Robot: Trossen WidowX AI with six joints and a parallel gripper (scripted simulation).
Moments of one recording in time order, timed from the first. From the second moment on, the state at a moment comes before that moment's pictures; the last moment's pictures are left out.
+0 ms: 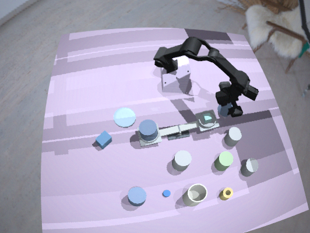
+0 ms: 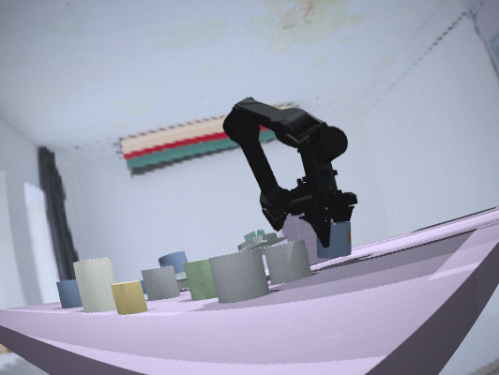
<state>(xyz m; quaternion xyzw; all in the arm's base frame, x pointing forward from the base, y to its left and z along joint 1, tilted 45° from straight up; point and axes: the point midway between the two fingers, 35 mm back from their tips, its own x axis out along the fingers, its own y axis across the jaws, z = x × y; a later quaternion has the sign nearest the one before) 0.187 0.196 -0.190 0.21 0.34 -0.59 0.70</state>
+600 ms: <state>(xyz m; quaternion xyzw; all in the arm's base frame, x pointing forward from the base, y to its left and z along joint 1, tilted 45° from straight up) 0.188 0.187 -0.199 0.21 0.34 -0.59 0.70</state>
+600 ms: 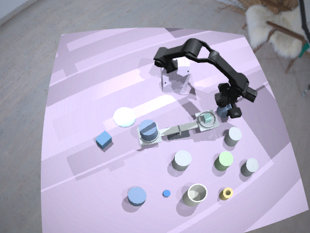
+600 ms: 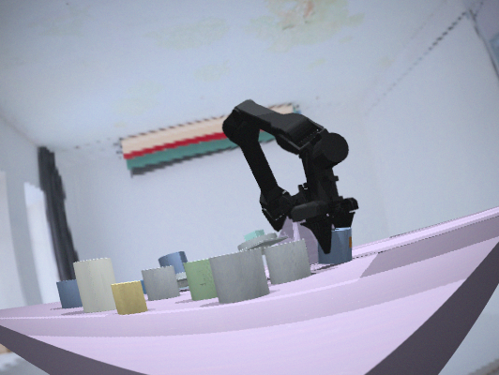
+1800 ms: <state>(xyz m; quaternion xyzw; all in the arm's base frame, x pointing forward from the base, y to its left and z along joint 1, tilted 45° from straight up) 0.267 0.185 -0.051 0.21 0.34 -0.59 0.70</state>
